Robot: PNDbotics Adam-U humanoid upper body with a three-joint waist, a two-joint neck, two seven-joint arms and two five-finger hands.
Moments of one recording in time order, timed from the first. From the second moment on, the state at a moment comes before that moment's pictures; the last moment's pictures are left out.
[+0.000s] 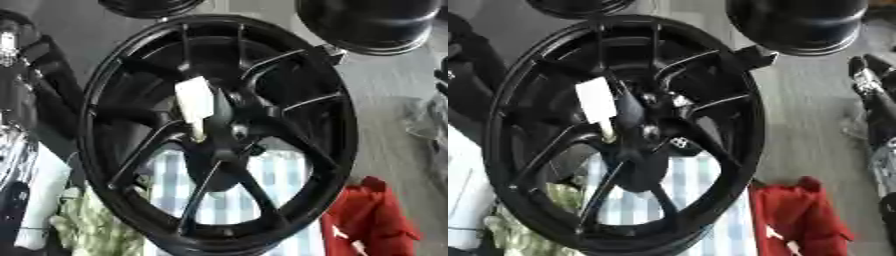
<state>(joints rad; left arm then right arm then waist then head) -0.52 0.36 0.00 -1.55 0.27 0.03 0.24 -0.33 -0.44 -0.20 -1.51 -0.40 -0.03 -0.16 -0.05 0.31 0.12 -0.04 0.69</state>
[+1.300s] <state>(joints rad) -0.80 0.58 -0.16 -1.65 0.11 0.20 0.06 -0.30 -0.46 -0.20 -1.51 -0.40 -0.03 -0.16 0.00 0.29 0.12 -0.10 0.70</state>
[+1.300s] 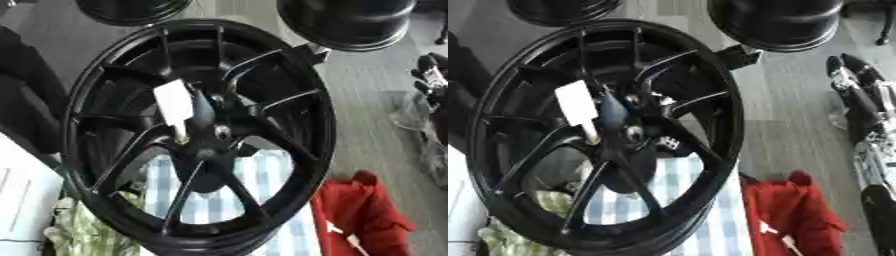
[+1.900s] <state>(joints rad) -0.98 0.88 -0.44 -1.82 0.13 0.40 -0.14 -0.28 -0.48 -0.20 -1.51 -0.39 -0.03 -0.16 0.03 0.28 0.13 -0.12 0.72</state>
